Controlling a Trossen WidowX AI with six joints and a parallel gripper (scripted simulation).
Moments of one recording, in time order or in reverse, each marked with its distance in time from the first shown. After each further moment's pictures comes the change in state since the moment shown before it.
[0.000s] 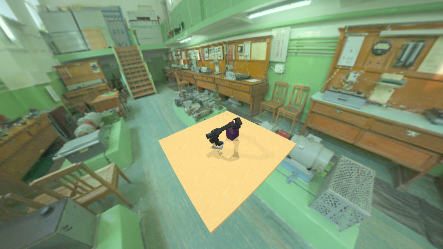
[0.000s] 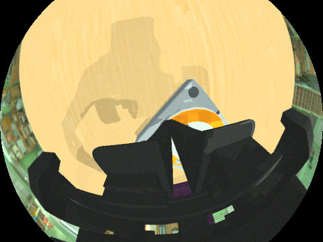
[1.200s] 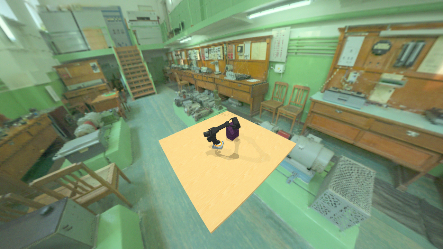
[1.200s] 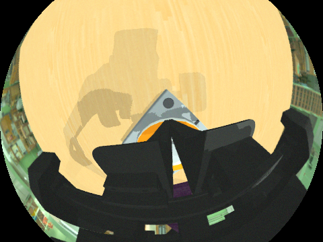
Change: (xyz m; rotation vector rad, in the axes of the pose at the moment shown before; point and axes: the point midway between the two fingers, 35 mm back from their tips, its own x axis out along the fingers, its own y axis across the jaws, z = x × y) arm -0.004 -0.033 0.010 -0.003 -0.005 -0.002
